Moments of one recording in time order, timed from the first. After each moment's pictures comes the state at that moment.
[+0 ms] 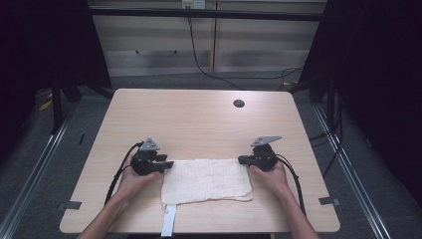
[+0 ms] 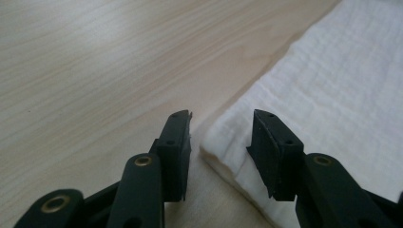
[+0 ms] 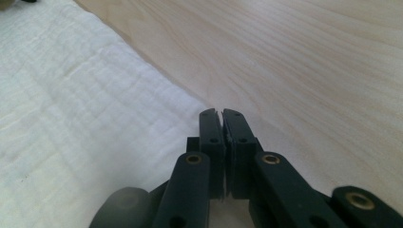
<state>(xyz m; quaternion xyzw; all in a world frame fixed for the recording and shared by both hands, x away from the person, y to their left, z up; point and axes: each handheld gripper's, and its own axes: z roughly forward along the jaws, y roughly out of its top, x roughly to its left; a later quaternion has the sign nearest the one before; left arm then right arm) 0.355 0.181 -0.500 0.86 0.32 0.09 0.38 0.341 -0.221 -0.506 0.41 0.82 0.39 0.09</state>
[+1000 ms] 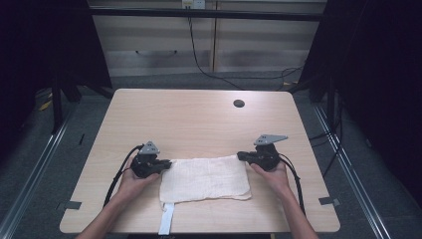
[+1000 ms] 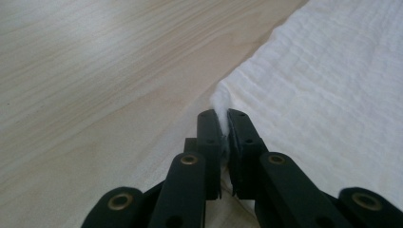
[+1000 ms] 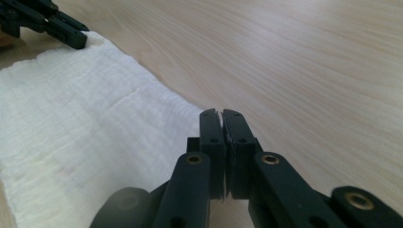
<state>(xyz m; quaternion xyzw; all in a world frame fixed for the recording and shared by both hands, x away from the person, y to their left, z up) 0.352 0.185 -0.504 0.86 0.31 0.08 0.39 0.328 -0.219 -0.480 0.38 0.81 0.44 0.11</state>
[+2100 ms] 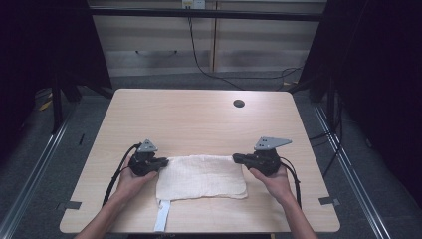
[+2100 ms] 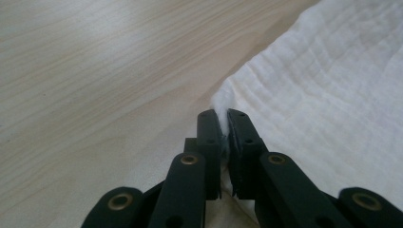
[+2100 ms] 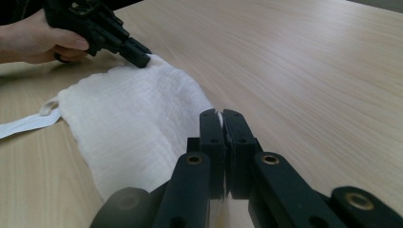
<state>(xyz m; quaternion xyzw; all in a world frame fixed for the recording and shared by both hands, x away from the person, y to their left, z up) 0.355 0.190 -0.502 0.86 0.33 0.10 0.38 0.297 -0.204 -0.448 0.33 0.80 0.48 0.11</state>
